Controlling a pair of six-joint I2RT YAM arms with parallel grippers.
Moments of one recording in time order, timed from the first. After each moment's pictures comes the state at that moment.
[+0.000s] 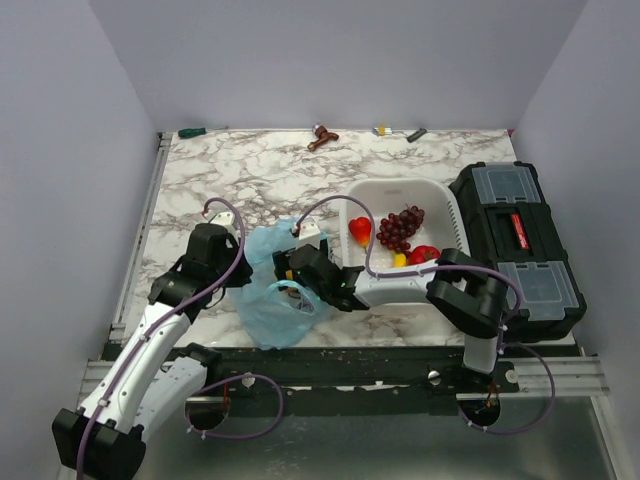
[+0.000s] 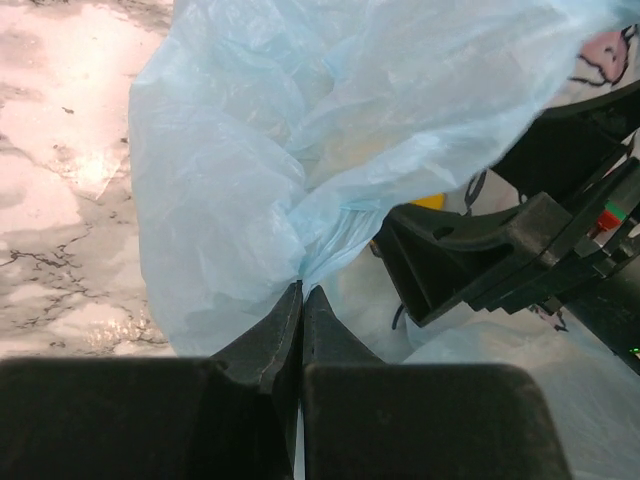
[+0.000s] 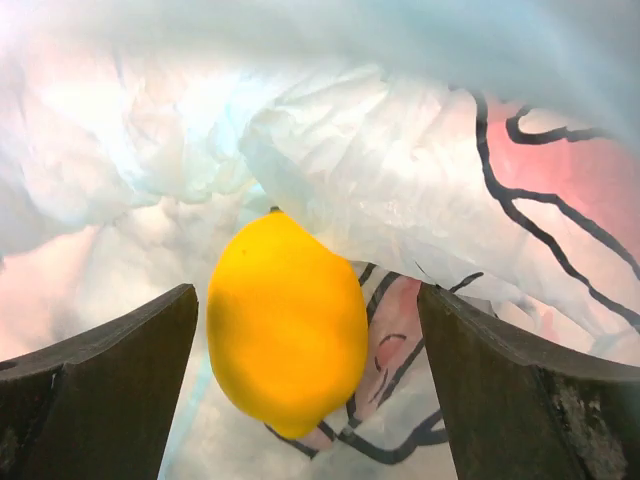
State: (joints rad) left arm -0.35 0.77 0.70 -0.66 0.04 -0.39; right arm 1.13 1.88 1.06 0.28 0.46 0.49
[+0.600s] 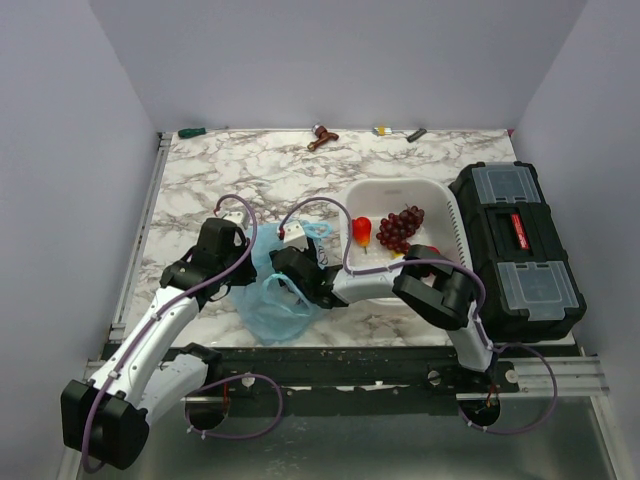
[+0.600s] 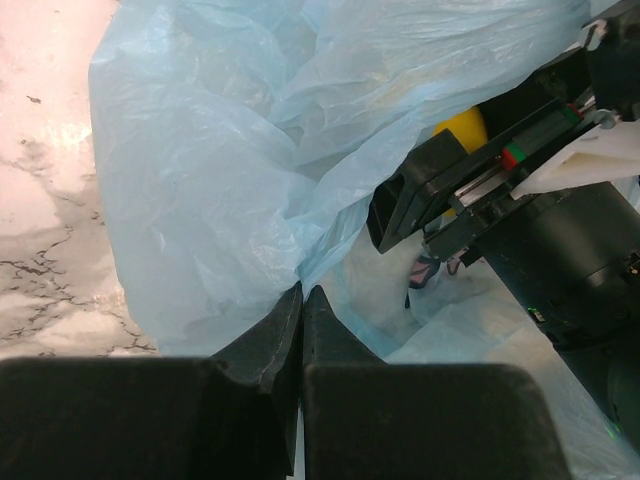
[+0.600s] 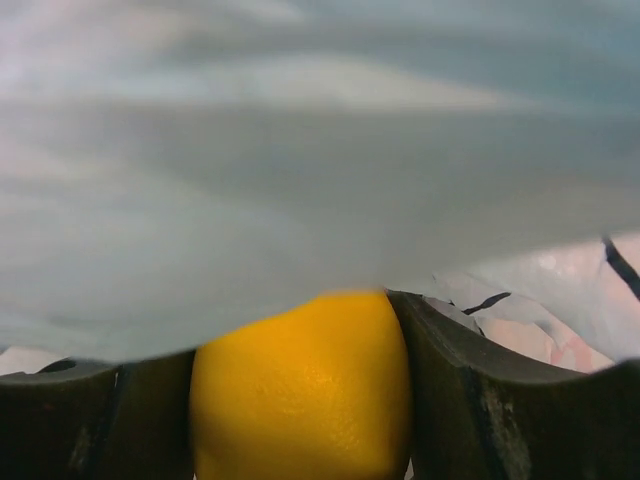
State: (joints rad) left arm -0.35 0.91 0.70 -0.63 0.08 -0.35; right arm 1.13 2.09 1.23 0.23 0.62 0.38
